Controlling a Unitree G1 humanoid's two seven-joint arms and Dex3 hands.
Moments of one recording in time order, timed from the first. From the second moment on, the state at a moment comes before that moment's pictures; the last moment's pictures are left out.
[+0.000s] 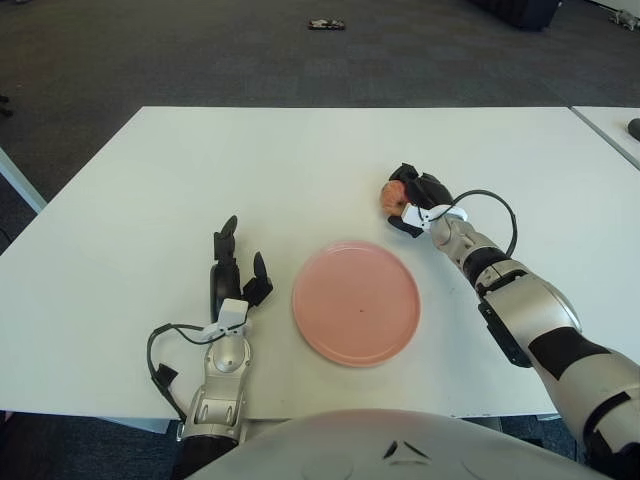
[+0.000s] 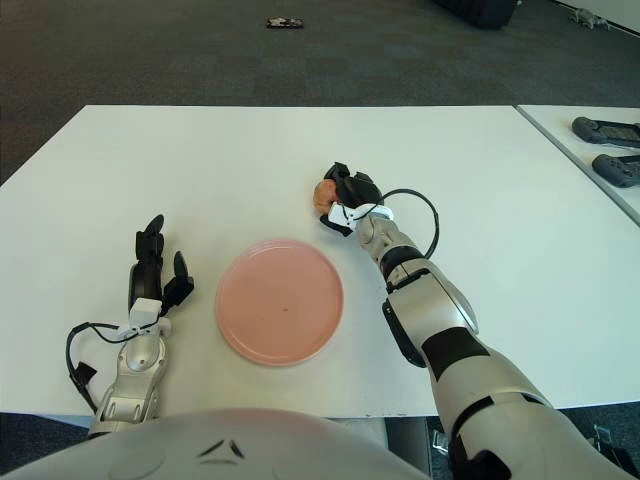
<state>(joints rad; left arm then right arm) 0.26 -0.03 -0.01 0.05 0.28 -0.28 0.32 -0.84 -0.19 0.39 1.36 -0.60 -0.38 -0.36</state>
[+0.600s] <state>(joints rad) 0.23 -0.03 0.00 0.07 0.28 -0.30 0.32 -0.96 -0.25 0.27 1.25 -0.50 -0.55 -0.35</state>
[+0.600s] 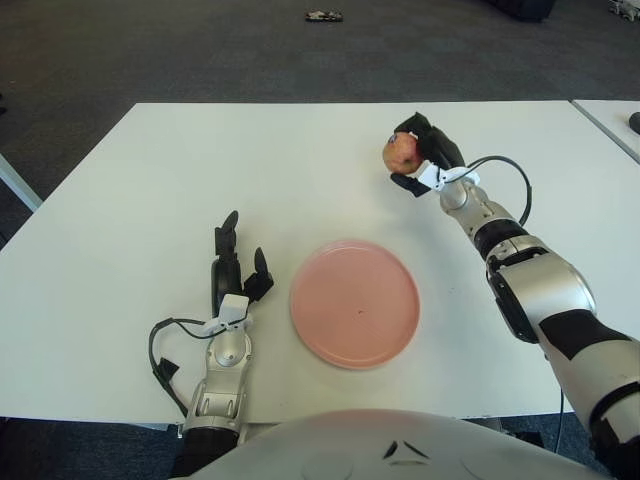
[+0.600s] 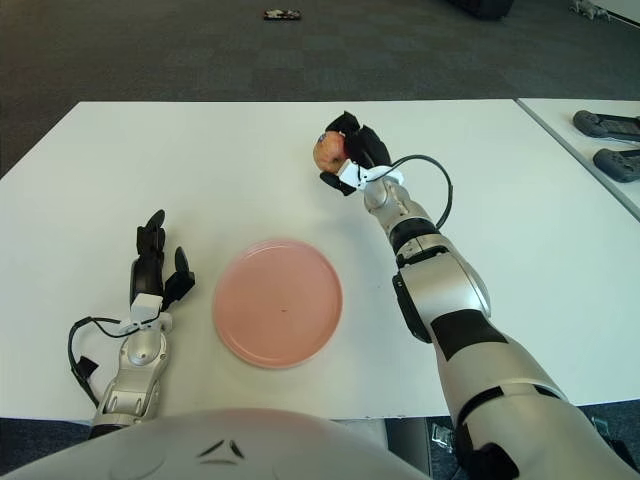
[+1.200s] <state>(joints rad) 0.23 -0.02 -0.01 0.07 0.28 -0.28 0.32 -0.91 -0.29 0.22 0.98 -0.46 -0.58 -0.33</state>
